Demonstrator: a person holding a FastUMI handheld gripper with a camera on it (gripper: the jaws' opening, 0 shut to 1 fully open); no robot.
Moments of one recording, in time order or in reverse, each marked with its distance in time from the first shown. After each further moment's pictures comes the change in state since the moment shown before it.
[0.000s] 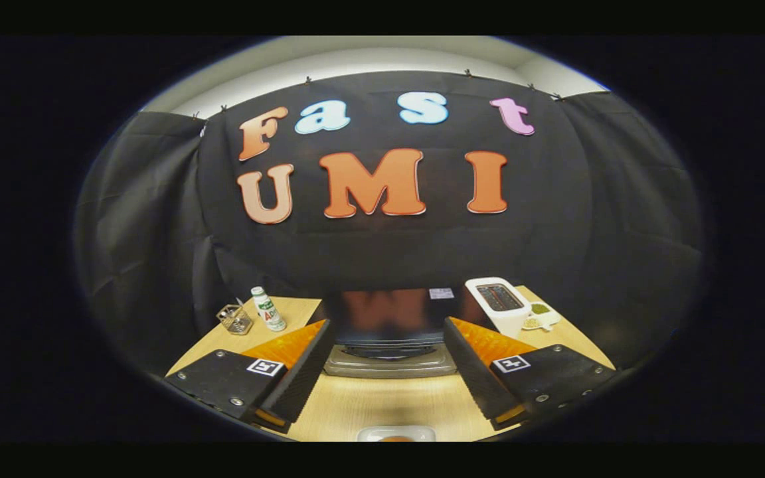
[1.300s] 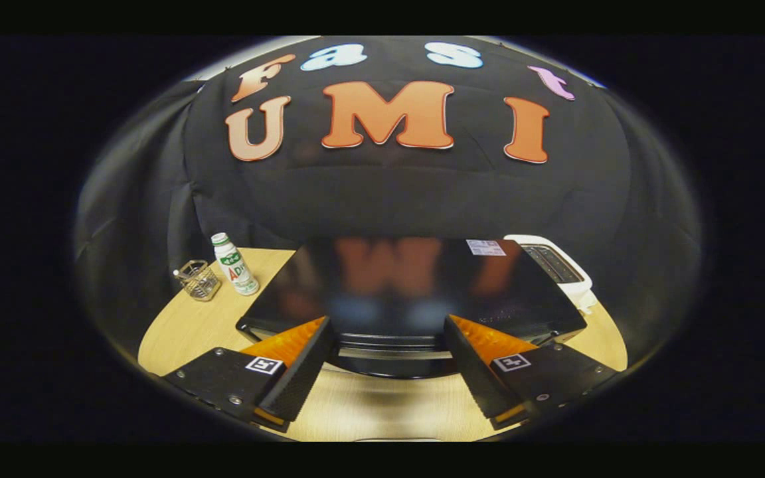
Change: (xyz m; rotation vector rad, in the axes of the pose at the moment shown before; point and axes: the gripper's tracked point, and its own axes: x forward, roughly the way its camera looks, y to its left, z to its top) arm 0.117 0.019 -0.091 -0.060 0.237 0.001
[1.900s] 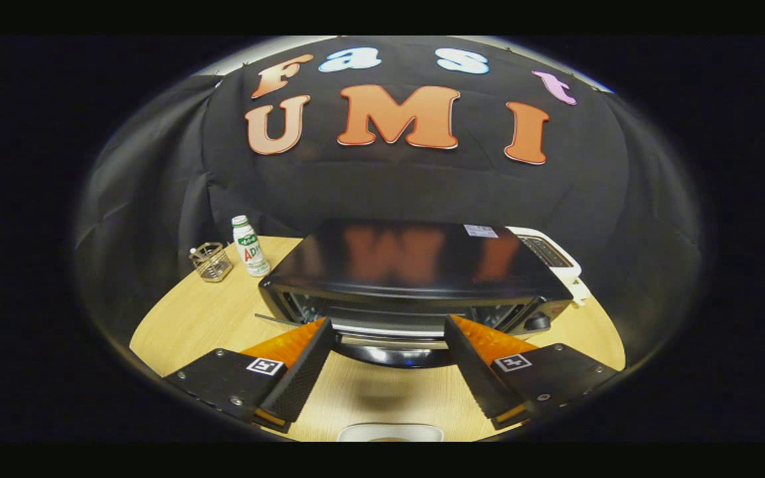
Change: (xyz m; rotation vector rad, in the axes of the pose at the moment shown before) arm -0.050 0.003 -0.050 -0.065 0.010 0.012
